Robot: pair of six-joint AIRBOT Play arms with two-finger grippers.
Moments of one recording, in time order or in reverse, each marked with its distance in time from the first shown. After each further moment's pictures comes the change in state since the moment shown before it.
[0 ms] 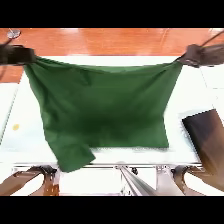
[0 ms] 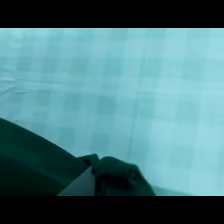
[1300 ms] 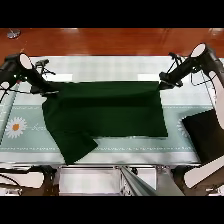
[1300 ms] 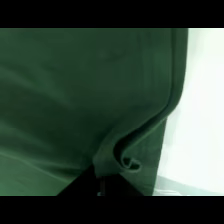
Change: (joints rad) left arm 0.084 -0.474 0.003 -0.100 -0.343 0.016; right arm 0.005 -0.605 0.212 -0.095 0.304 0.025
